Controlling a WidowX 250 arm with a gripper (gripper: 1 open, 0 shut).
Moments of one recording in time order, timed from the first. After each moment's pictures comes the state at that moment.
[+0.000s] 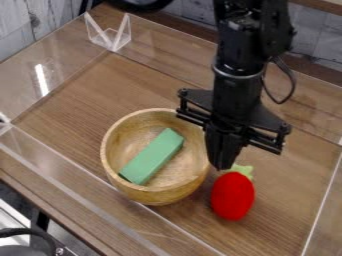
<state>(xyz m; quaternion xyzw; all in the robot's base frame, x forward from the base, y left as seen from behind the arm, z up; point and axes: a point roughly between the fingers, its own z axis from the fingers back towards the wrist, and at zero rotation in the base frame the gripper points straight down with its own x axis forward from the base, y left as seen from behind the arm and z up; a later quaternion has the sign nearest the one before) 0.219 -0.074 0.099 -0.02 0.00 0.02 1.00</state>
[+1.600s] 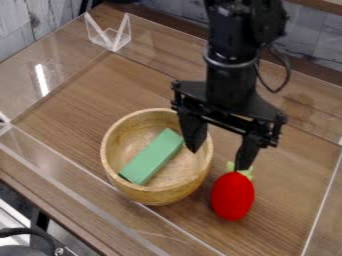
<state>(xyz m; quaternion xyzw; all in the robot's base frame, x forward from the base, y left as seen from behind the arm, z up) 0.217 -0.071 0.107 -0.02 -0.01 0.03 1.00</state>
